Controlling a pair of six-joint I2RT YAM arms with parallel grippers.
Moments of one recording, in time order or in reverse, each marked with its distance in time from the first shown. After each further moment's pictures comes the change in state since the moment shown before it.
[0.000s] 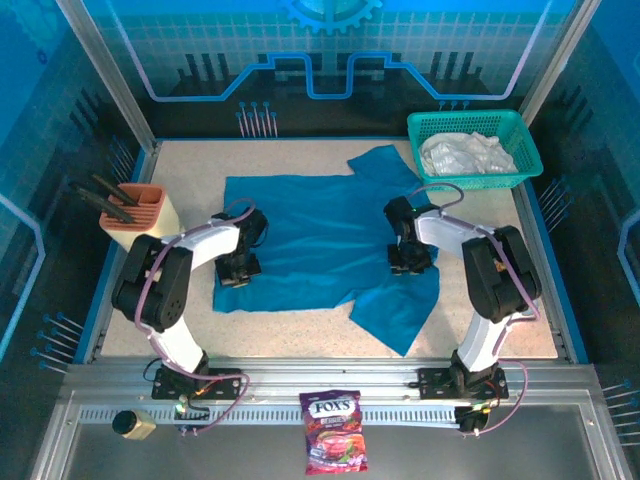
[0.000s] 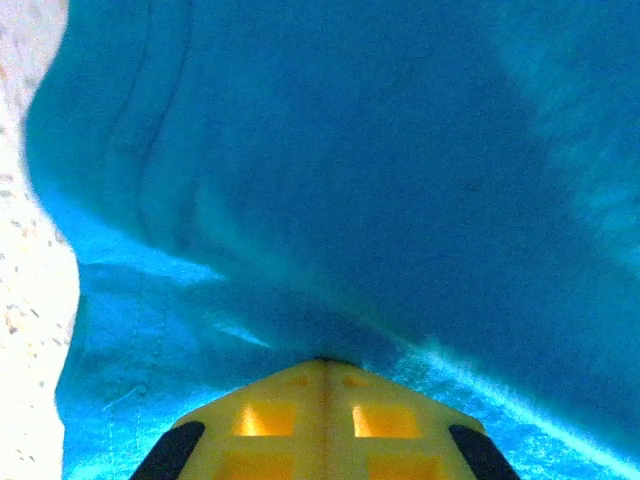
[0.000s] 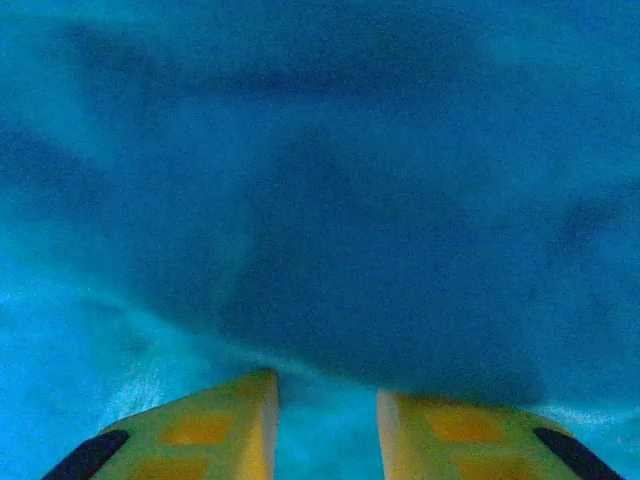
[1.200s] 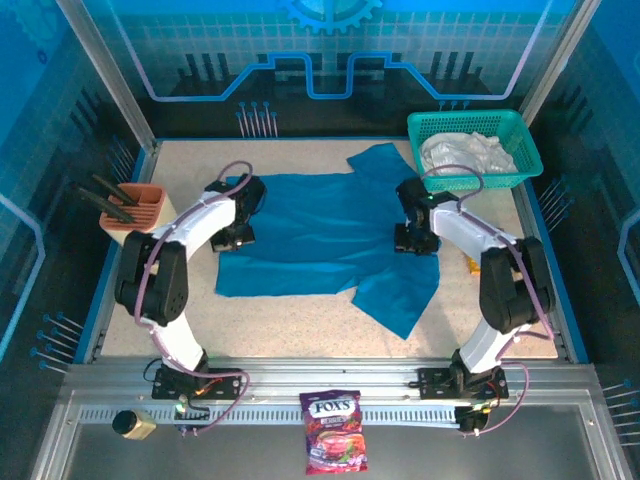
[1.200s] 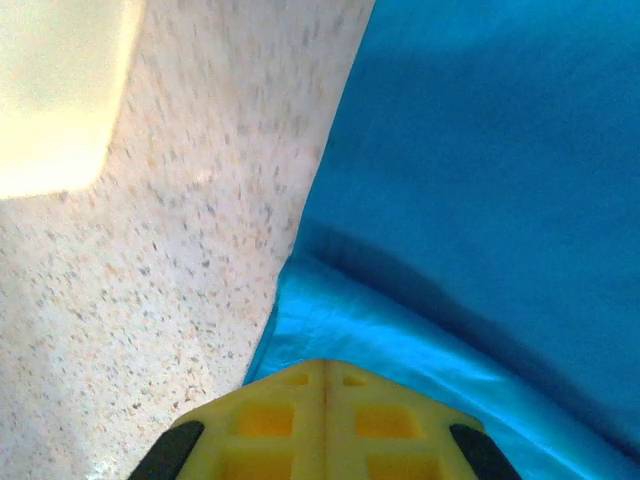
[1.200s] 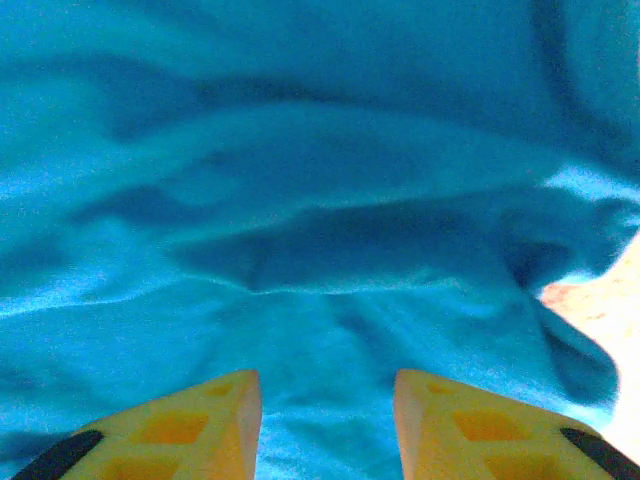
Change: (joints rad) left arm 0.039 -0.013 0.320 -0.172 -0.202 0.039; right arm -0.059 -0.147 0.087 -0.002 -0.002 -0.004
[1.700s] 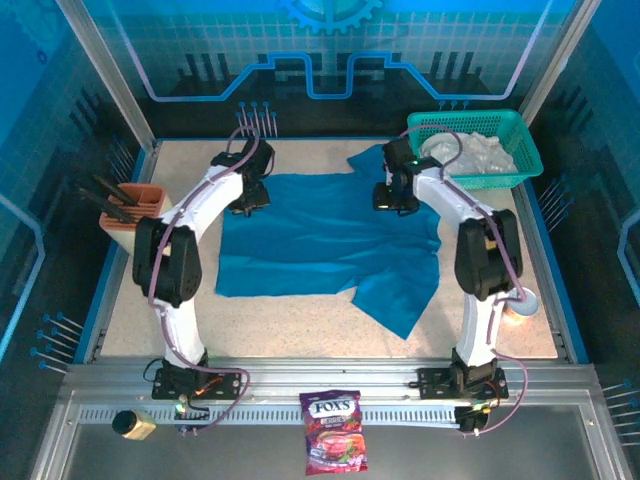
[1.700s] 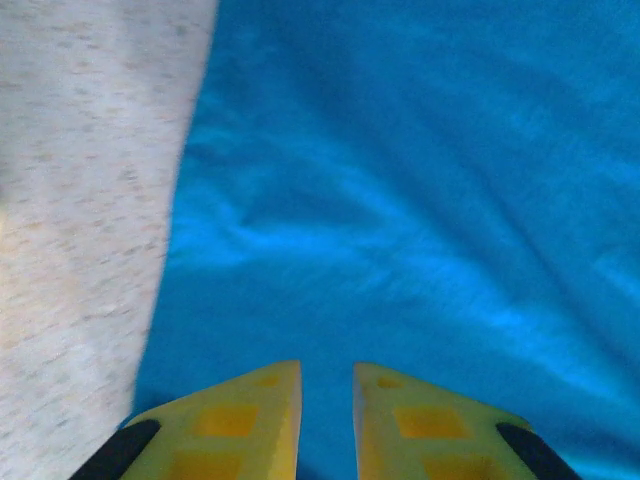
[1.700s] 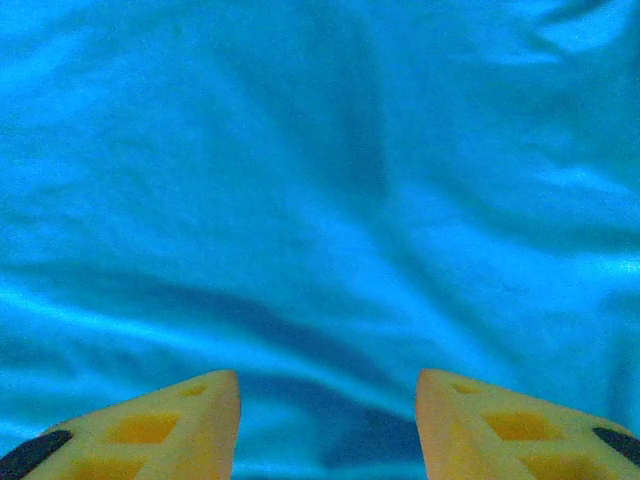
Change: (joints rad) left arm 0.004 0.226 0.324 0.098 0.094 0.072; right arm 0.002 0.352 0.450 0.056 -0.039 -0.137
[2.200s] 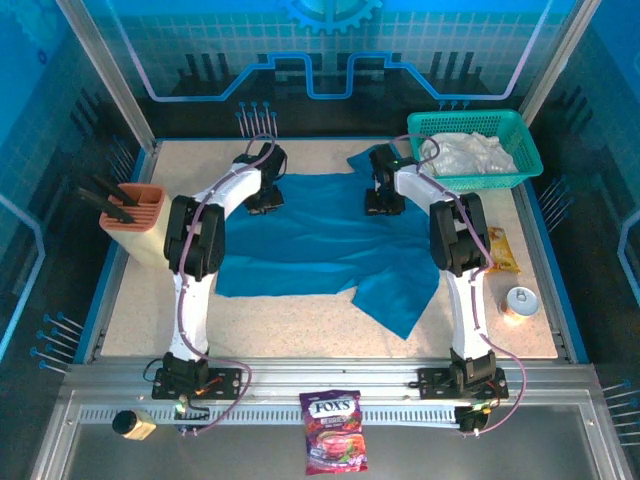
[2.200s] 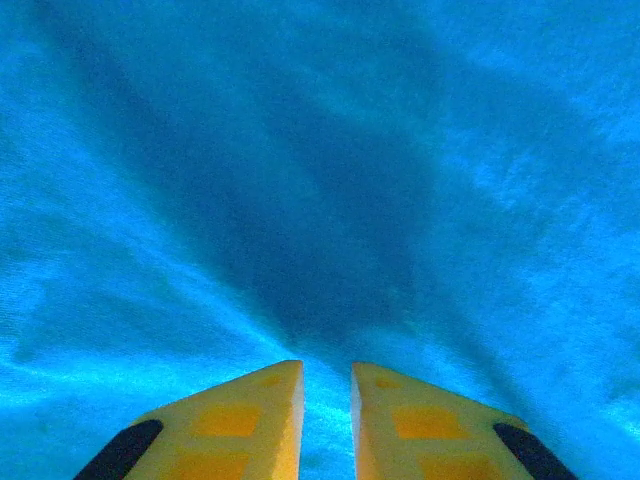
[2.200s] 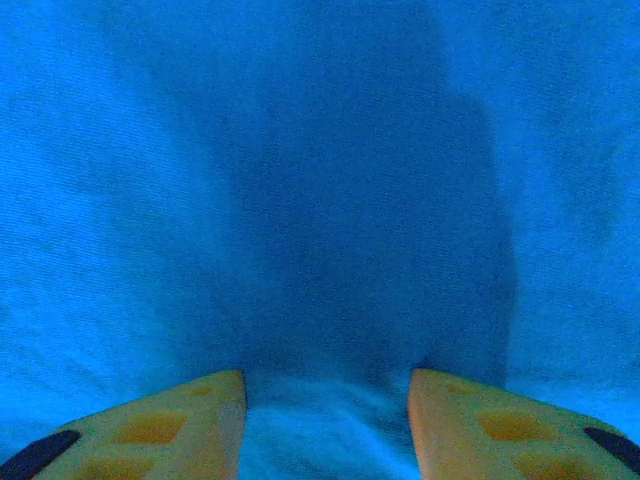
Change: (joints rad) left arm 0.007 0.275 0.159 0.061 0.080 -0.003; right arm 0.002 0.274 0.191 -0.048 -0.006 0.027
